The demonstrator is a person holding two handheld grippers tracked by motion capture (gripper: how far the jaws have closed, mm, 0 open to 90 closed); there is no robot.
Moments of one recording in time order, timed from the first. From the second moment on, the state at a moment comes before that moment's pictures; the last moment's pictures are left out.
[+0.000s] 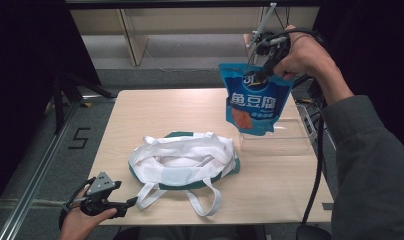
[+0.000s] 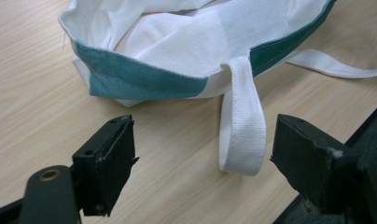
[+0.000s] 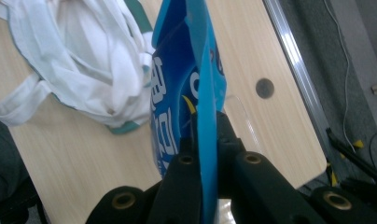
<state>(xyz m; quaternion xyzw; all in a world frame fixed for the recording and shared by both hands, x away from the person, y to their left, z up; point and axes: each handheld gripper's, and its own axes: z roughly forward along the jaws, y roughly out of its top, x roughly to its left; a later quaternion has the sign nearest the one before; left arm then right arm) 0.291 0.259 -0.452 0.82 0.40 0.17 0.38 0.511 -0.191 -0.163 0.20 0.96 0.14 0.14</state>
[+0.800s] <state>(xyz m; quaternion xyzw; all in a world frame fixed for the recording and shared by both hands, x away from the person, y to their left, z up) 0.291 0.259 -0.452 0.82 0.40 0.17 0.38 0.542 -0.236 -0.184 0.25 0.95 0.14 0.13</state>
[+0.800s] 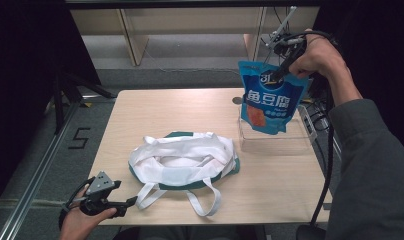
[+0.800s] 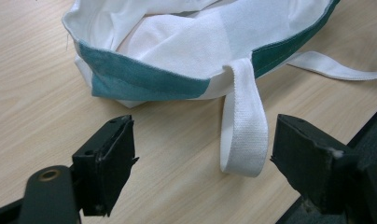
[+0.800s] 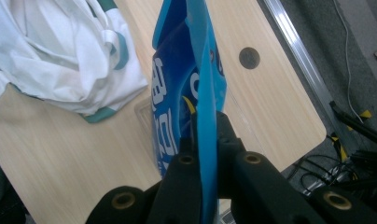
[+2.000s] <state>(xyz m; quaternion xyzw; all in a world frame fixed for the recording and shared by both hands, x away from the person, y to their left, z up) 0.291 0.258 -0.453 0.82 0.40 0.16 0.37 0.563 -0.254 -0.237 0.26 0.94 0.16 0.12</state>
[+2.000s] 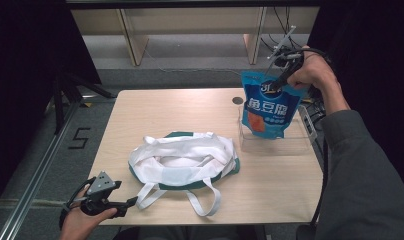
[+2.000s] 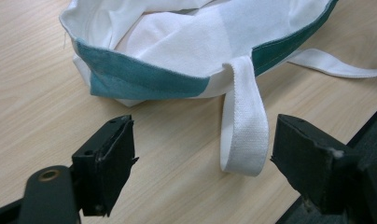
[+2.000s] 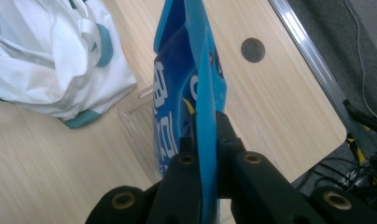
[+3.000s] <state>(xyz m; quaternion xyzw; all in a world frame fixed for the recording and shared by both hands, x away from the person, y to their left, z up) 0.292 0.257 -0.455 0.83 0.40 0.17 0.36 0.556 -0.281 -0.278 0.29 0.93 0.19 0.13</state>
